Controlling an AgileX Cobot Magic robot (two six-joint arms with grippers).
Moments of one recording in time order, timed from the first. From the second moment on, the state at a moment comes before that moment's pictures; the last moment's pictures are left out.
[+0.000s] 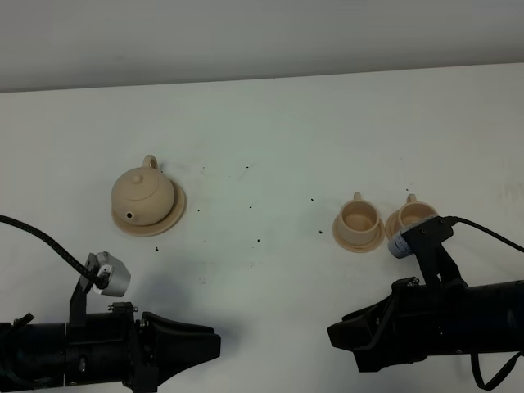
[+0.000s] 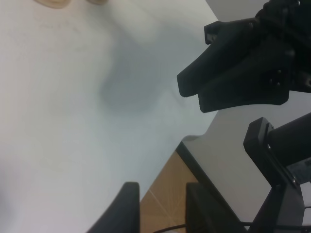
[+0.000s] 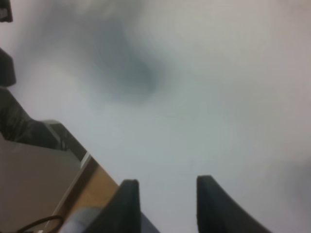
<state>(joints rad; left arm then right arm) -0.09 1.57 -0.20 -1.72 0.97 1.97 0.61 1.50 -0.40 1.78 0.55 -1.62</state>
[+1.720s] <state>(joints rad) -0.09 1.37 -0.41 -1.74 1.09 1.73 0.61 1.50 -0.40 1.78 0.55 -1.61</state>
